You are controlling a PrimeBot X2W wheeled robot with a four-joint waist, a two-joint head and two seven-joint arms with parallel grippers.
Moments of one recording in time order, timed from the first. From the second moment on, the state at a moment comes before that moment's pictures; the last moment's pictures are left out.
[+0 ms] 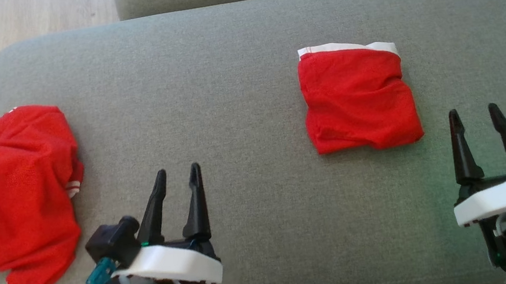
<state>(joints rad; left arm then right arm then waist) -0.08 0.05 -0.39 0.13 -0.47 0.09 -0.25 -0.12 -0.10 -0.04 0.31 0.15 0.13 -0.25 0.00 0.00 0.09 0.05</state>
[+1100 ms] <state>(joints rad) -0.17 0.05 -0.44 0.11 -0.47 0.08 -0.25 -0.45 -0.18 0.02 0.60 0.34 0.13 -0.09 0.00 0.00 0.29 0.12</state>
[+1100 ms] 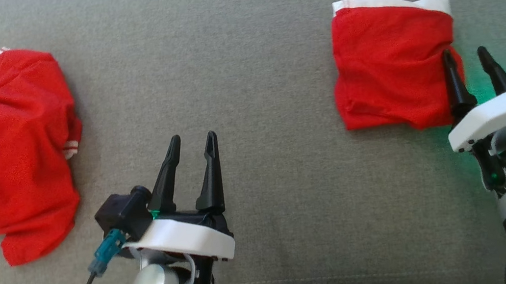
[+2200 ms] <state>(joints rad) -0.19 0.05 -0.45 0.10 -0.44 0.07 -0.25 -0.64 -0.54 0.47 0.64 0.38 0.13 -0.09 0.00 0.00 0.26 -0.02</state>
